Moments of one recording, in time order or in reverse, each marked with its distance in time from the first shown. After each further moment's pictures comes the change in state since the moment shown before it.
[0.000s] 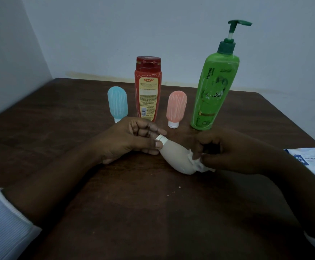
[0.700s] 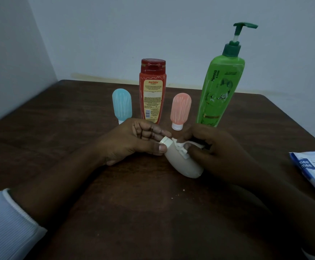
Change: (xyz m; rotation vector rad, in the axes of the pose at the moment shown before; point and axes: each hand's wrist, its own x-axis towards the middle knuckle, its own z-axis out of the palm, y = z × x) left_hand -0.001 -0.001 -0.002 0.015 -0.023 0.046; right_hand 0.020 -0.007 0.037 -0.051 0.420 -0.090
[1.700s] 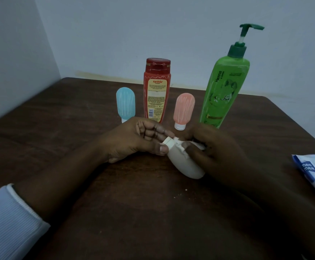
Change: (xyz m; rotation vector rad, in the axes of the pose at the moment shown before) left_hand 0.000 -0.001 -0.003 0.020 -0.022 0.000; right_hand 0.000 -0.005 0.009 -0.095 0.079 0.005
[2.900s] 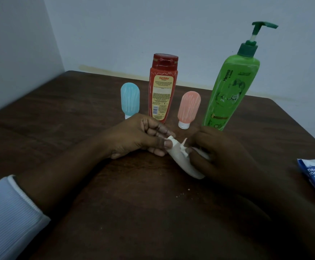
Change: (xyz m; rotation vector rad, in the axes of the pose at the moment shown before) left_hand 0.002 0.001 -0.002 -0.049 0.011 -0.095; right_hand -0.001 -0.002 -0.005 -0.127 -0.125 -0.108
